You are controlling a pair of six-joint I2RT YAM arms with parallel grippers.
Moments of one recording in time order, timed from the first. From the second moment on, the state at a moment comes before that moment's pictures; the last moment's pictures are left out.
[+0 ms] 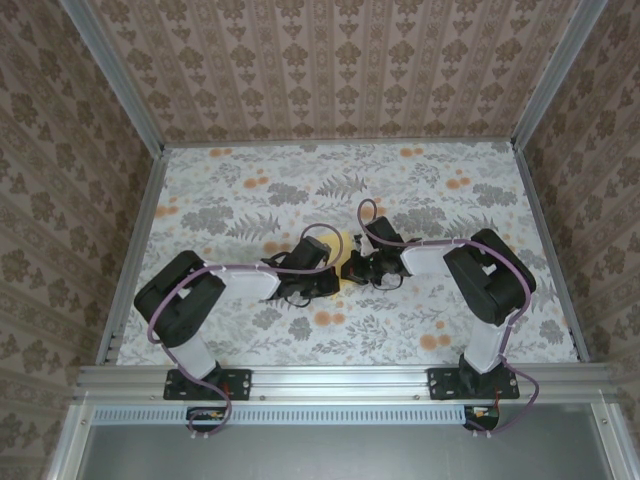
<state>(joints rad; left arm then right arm) -0.86 1.69 0.75 0.01 0.24 -0.84 0.53 1.82 0.86 -0.04 -0.53 0.81</state>
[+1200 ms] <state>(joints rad) -0.86 1.70 0.78 -0.06 0.25 -0.91 0.41 1.90 0.95 -0.05 -0.56 0.68</state>
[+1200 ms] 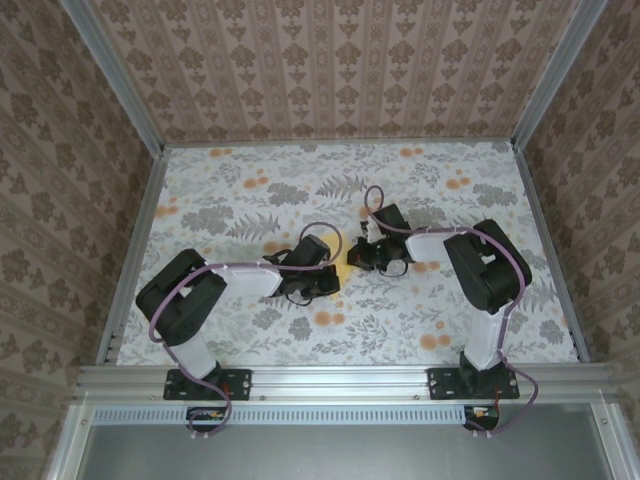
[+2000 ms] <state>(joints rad) -0.86 1.70 0.81 -0.10 0.25 -0.87 0.47 1.81 0.90 -0.05 -0.53 0.69</state>
